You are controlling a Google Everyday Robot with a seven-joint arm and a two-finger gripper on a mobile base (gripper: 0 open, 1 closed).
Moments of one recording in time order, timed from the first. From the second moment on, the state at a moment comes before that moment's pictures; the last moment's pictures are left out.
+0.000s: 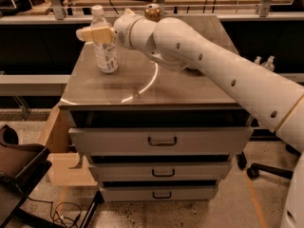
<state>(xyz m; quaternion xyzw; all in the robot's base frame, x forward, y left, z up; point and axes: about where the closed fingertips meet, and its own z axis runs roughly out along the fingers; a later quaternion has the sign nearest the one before) 0.745 0.140 0.978 -0.31 0.64 0.29 0.64</state>
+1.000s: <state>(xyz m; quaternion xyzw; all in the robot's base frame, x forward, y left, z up) 0.736 0.158 0.980 -0.32 0.64 0.30 0.63</state>
